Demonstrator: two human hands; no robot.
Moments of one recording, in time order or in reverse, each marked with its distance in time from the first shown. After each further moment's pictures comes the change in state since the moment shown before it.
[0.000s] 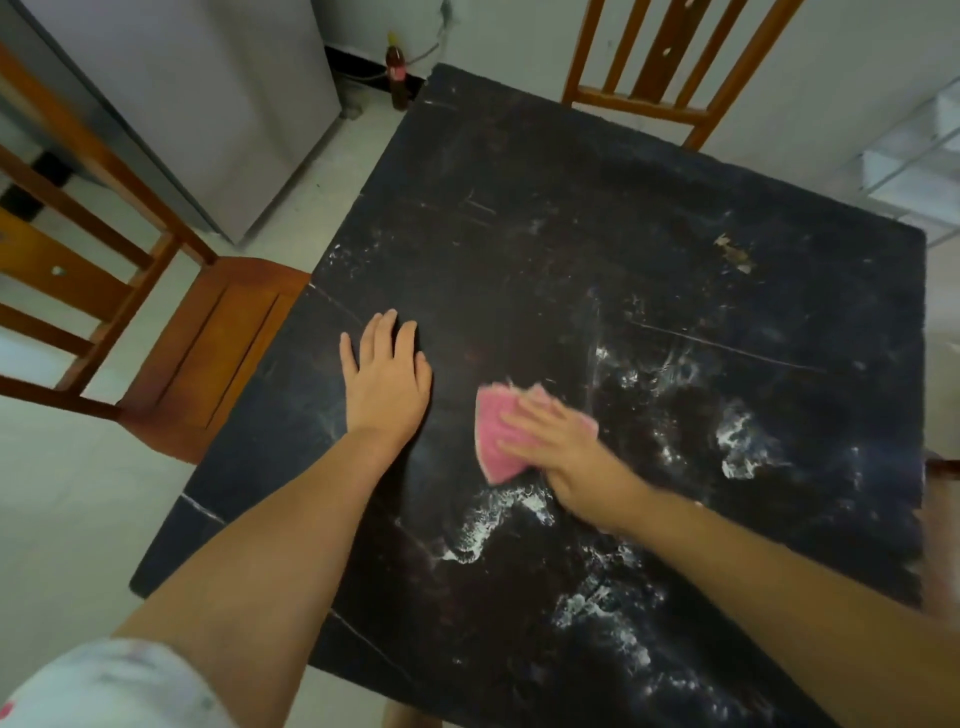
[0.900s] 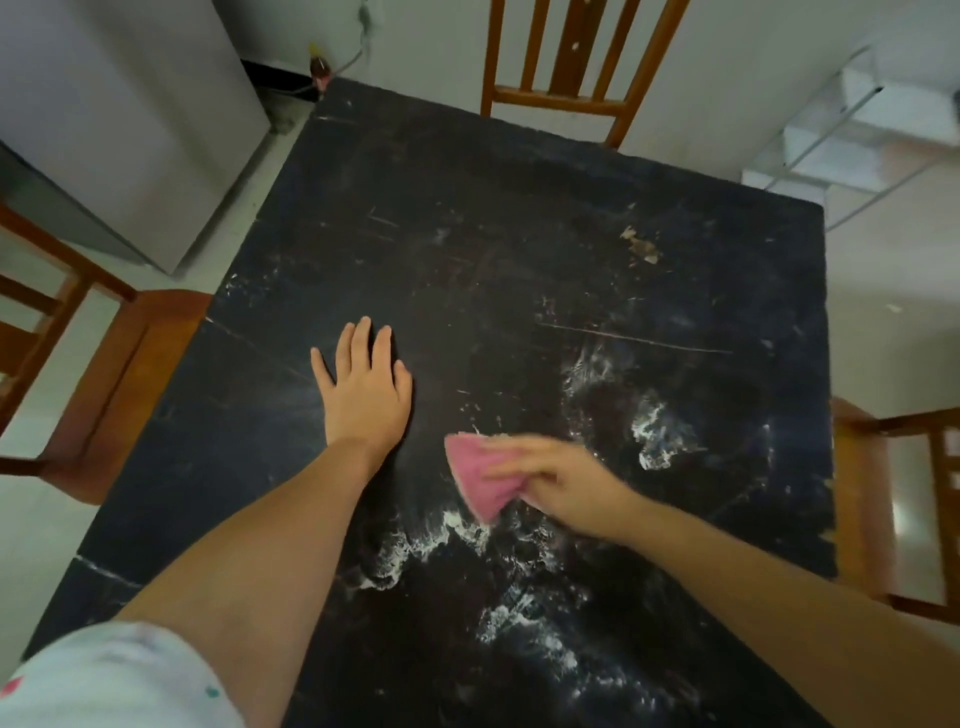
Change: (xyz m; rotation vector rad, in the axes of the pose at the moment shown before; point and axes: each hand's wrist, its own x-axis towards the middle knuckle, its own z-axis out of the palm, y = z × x) left_hand 0.010 0.068 0.020 0.043 -0.066 0.016; right_hand -0.054 0.014 -0.043 0.407 0.070 0.167
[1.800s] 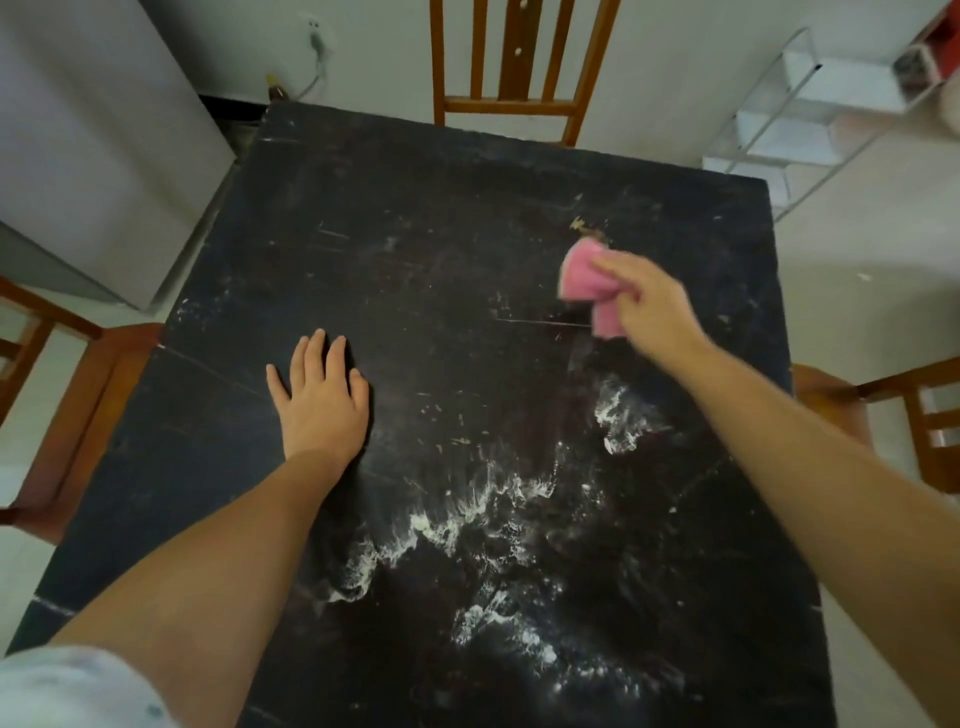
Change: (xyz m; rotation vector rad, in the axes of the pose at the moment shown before) left_hand -0.002 0.001 0.001 -0.009 0.024 -0.004; right_hand 0.027 0.049 -0.141 -0.057 0.678 0.233
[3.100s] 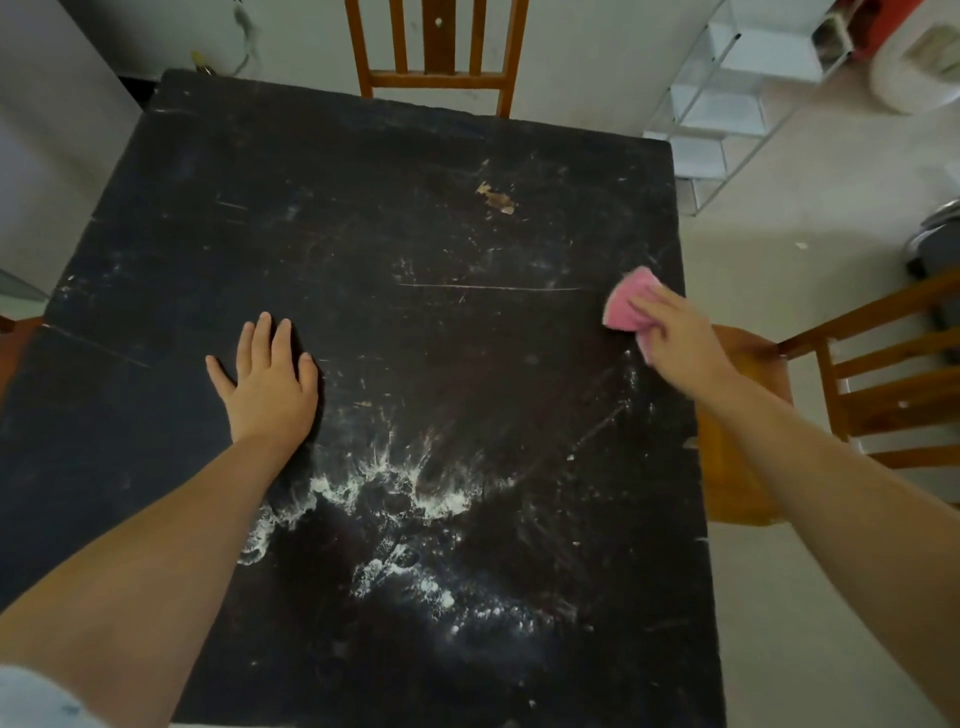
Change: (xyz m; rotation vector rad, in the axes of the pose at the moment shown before) left_hand -0.029 0.043 0.016 0.001 -0.029 0.008; right_hand -0.076 0.118 -0.093 -0.391 -0.041 0.075
